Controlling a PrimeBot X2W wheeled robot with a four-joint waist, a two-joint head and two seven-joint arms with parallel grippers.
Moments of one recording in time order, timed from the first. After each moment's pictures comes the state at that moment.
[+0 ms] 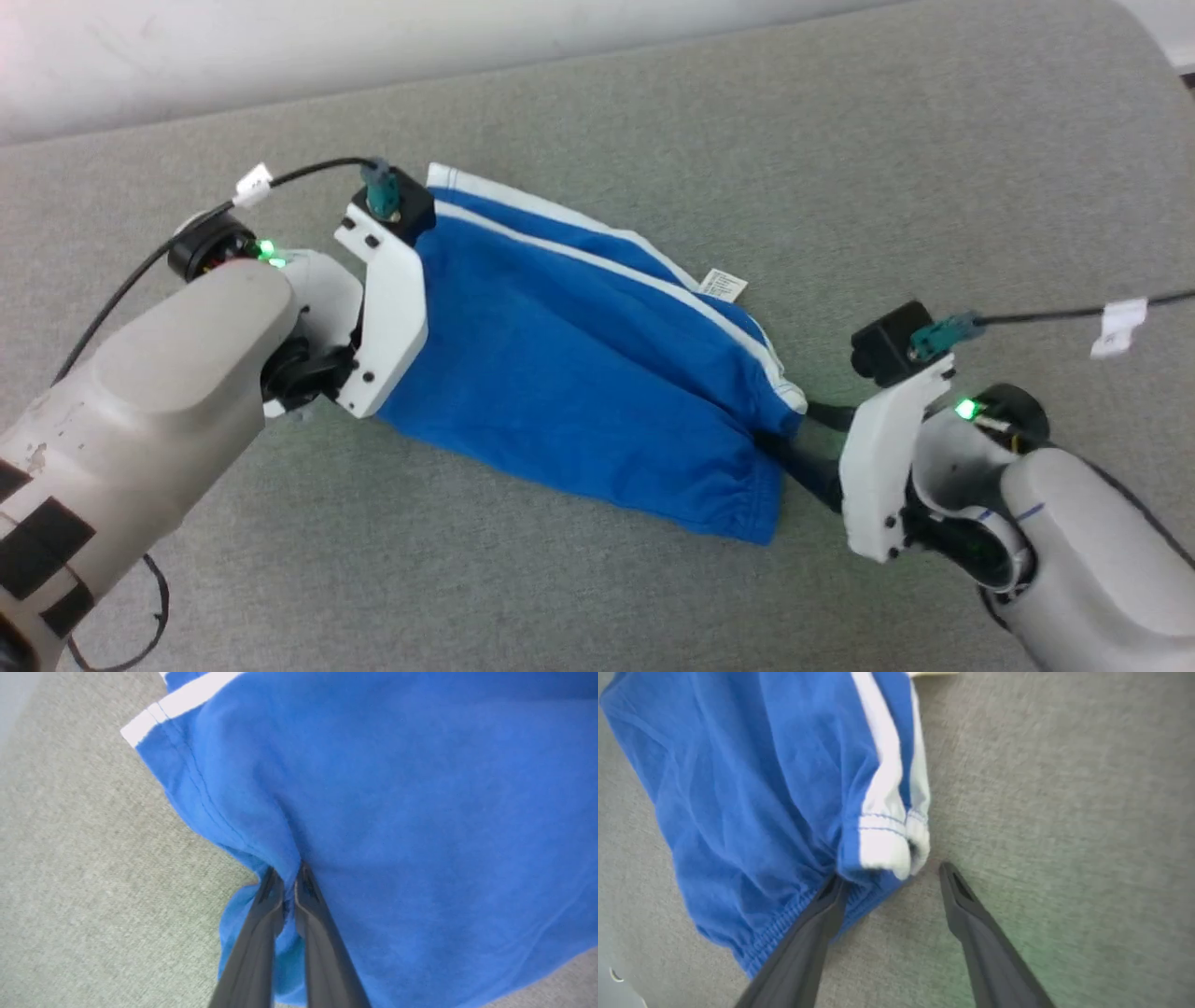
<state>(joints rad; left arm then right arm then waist) -1.11 0.59 -1.28 0.55 -0.96 -0.12 0.61 -0.43 -0.37 0.51 0.19 0.68 0.13 0.60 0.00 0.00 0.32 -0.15</state>
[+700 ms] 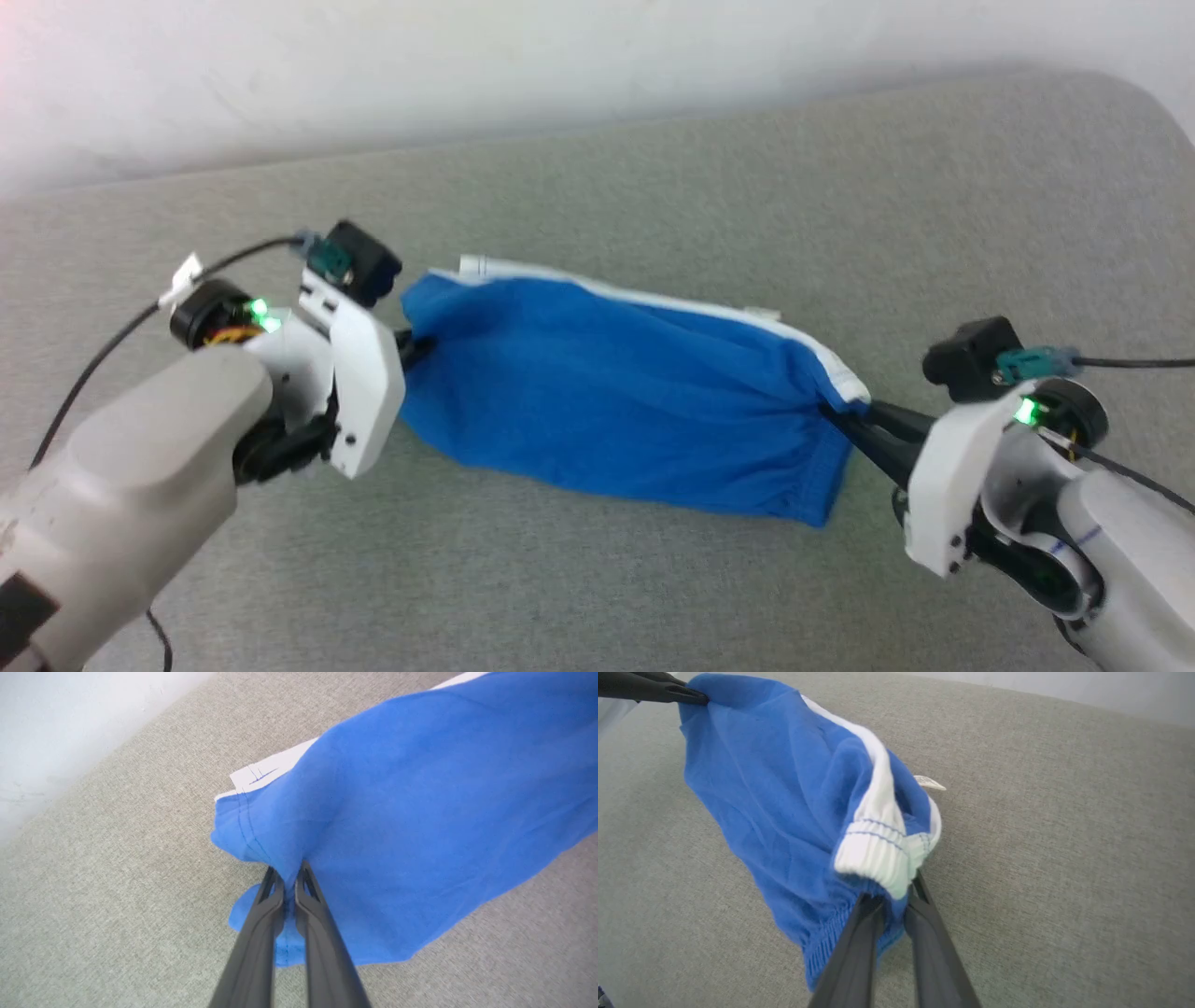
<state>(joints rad) -0.99 0.67 -1.27 0.47 -1.03 -0.12 0.27 -0.43 -0.53 0.62 0.18 0.75 0.13 0.27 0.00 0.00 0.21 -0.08</state>
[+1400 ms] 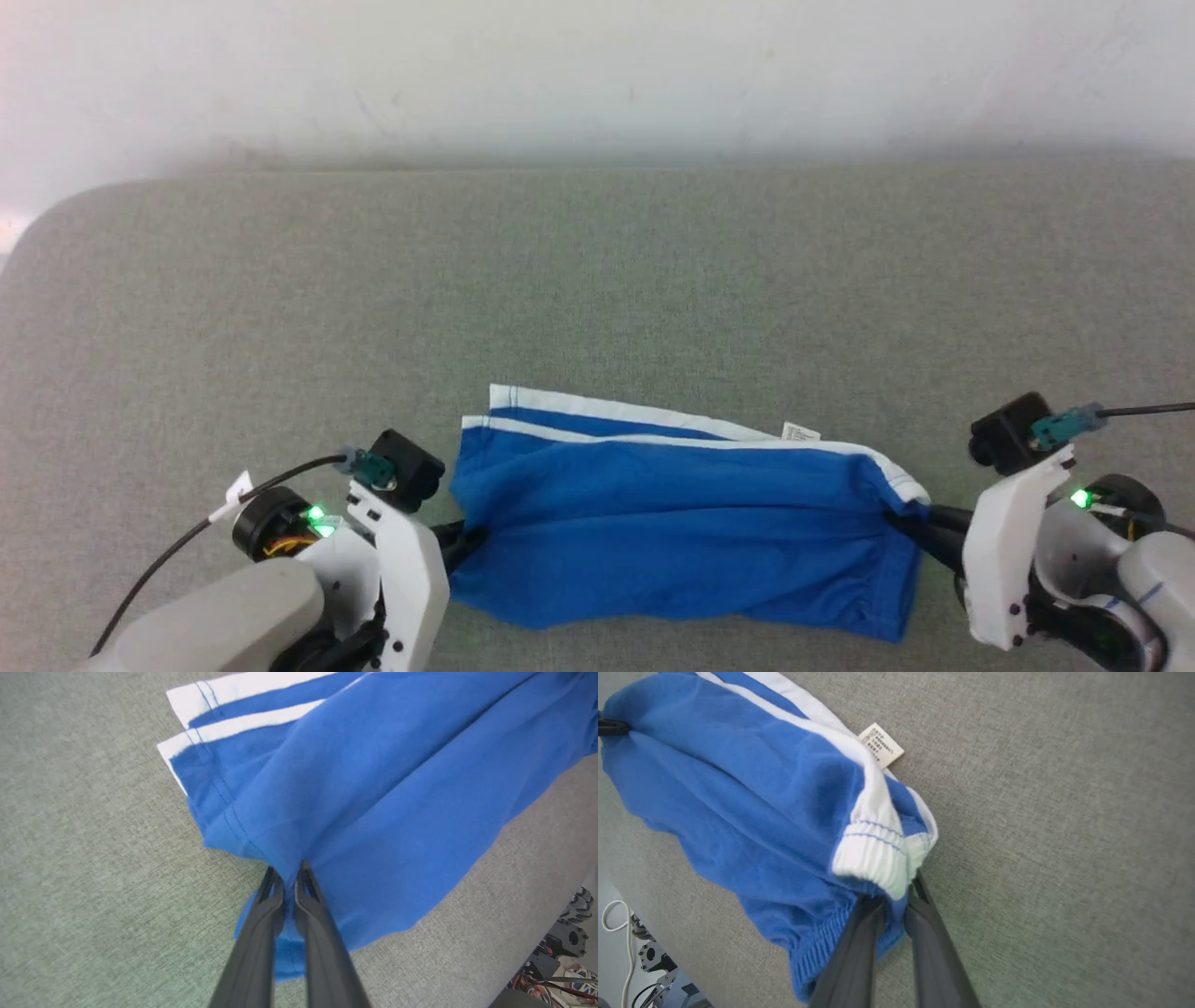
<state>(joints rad) -0.64 0.76 -1.27 0.14 -1.05 0.06 0.18 -0.31 -0.66 0.62 0.16 0.88 0.13 0.43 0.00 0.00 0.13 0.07</state>
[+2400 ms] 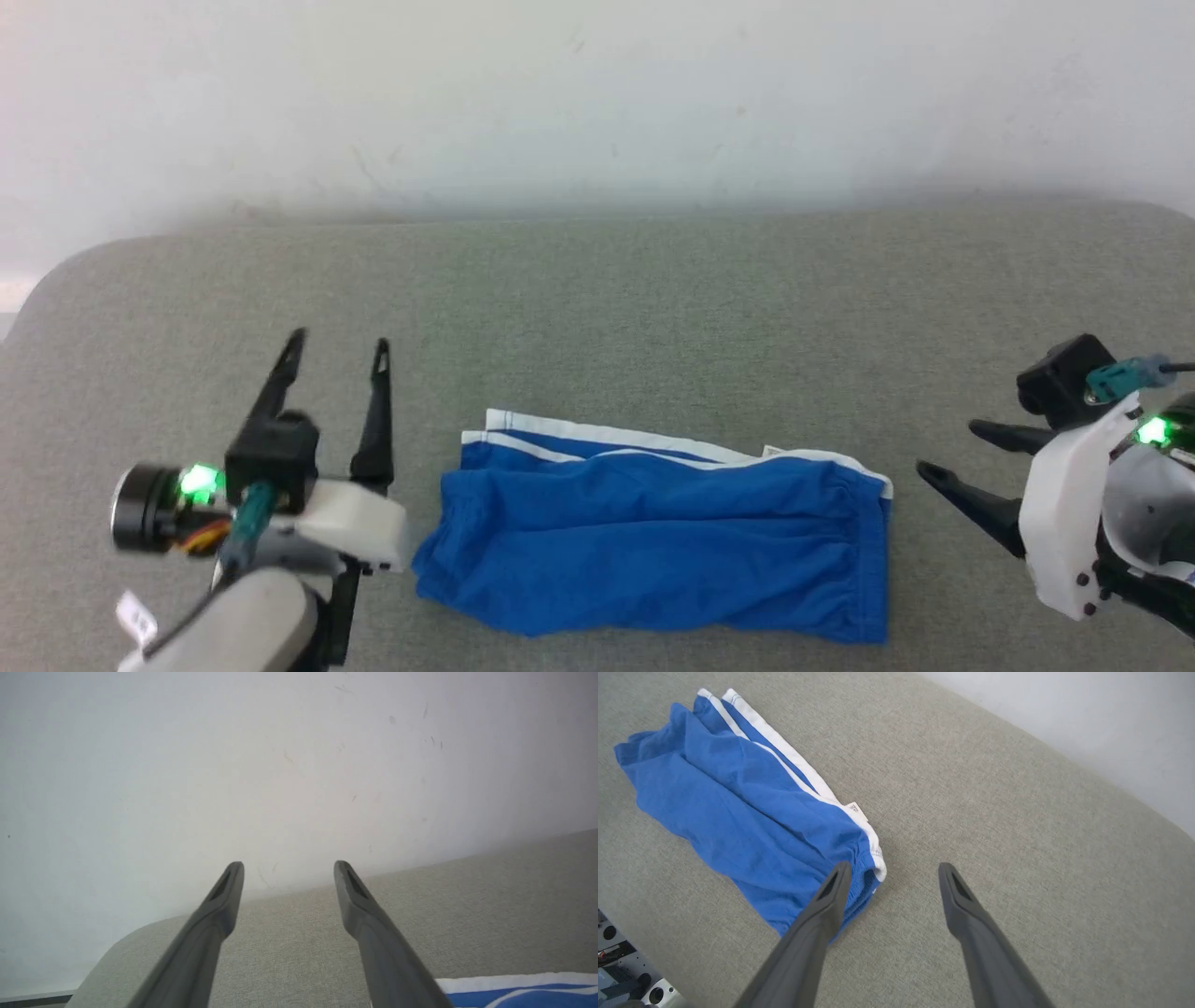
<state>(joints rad) -0.37 0.66 -0.78 0.02 -0.63 0.57 -0.26 -0.27 -0.74 0.45 -0.12 0.71 0.13 0.60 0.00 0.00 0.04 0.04</state>
